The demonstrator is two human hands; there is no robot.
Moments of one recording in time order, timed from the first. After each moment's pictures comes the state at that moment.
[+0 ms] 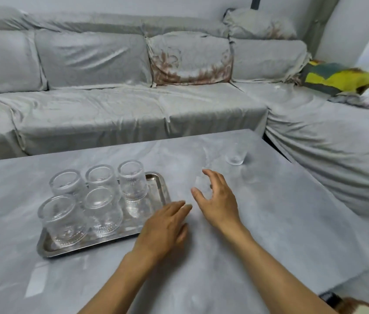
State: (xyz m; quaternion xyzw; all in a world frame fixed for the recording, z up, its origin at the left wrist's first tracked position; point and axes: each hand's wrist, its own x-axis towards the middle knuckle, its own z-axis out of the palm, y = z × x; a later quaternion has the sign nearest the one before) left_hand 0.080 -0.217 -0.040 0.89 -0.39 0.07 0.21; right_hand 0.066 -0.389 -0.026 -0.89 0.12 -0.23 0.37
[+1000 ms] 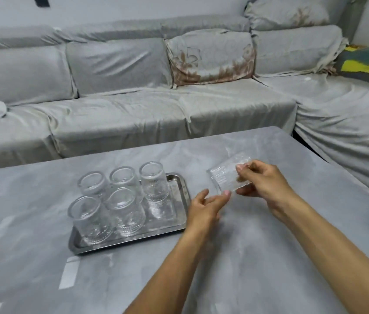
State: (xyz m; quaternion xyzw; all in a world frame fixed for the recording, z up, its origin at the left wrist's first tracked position) left_hand 0.077 -0.278 -0.014 0.66 -0.04 -0.21 0.72; right_hand 0.078 -0.446 0.016 -0.72 0.14 -0.11 0.67
